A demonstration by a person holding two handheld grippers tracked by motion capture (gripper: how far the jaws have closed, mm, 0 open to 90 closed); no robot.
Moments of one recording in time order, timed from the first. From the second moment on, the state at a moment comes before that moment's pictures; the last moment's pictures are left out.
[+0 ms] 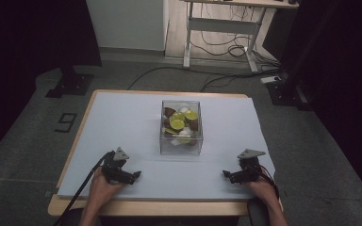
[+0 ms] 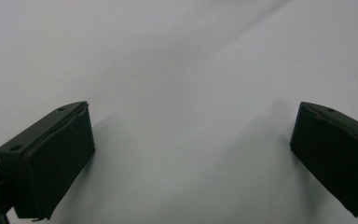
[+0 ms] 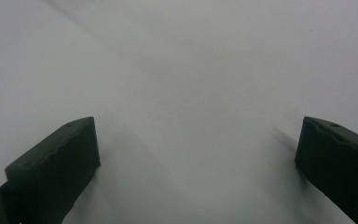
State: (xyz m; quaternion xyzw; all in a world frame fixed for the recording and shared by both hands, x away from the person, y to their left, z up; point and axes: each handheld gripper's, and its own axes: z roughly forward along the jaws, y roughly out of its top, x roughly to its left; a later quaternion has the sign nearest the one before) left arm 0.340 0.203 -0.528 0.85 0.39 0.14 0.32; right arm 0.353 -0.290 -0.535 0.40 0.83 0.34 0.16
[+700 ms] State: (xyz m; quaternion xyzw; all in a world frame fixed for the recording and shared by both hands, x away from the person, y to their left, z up) left arm 0.338 0.202 -0.527 0.85 0.39 0.14 0.33; right arm 0.358 -0.285 -0.529 0.40 0.84 0.32 0.15
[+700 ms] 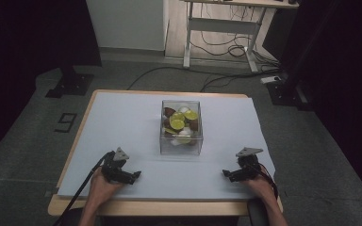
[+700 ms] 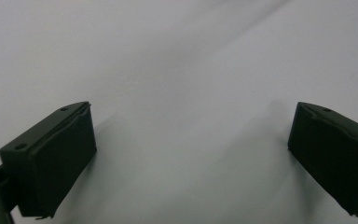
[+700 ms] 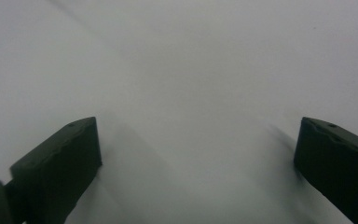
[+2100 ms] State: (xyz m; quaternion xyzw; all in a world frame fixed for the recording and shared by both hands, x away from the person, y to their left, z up) left arm 0.351 0.141 -0.481 0.86 0.30 0.12 0.40; right arm 0.363 -0.253 -0.483 0.35 0.83 0.40 0.14
